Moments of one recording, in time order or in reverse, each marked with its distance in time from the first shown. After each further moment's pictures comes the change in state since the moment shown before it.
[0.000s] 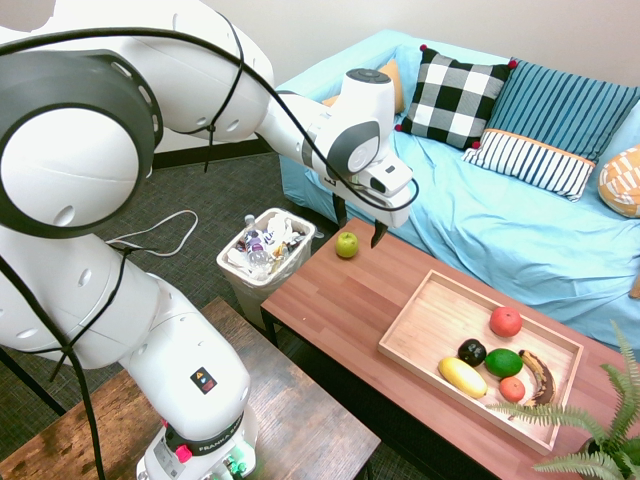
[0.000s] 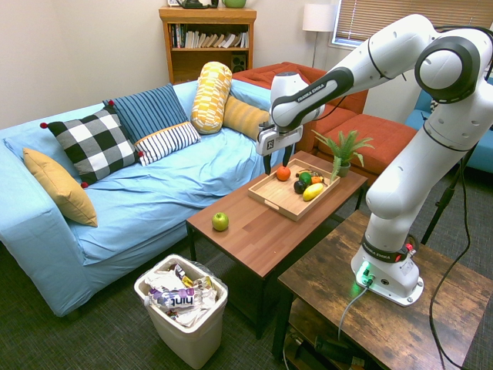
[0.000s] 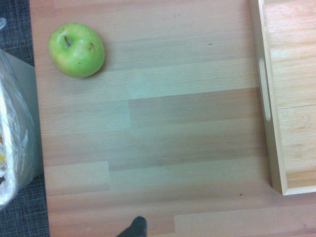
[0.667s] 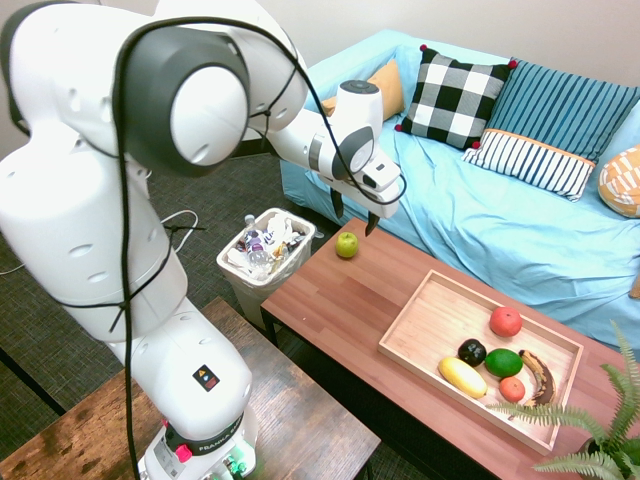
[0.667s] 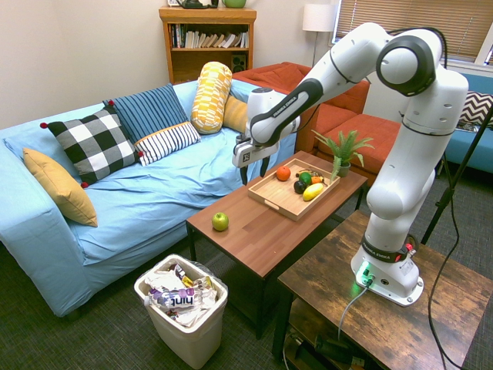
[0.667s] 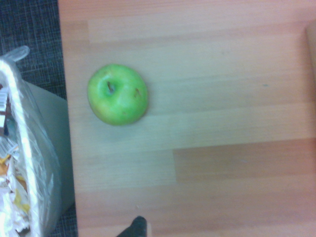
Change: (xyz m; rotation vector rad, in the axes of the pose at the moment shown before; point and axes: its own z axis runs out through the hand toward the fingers) arm -0.010 -0.109 0.071 0.044 0.014 -0.019
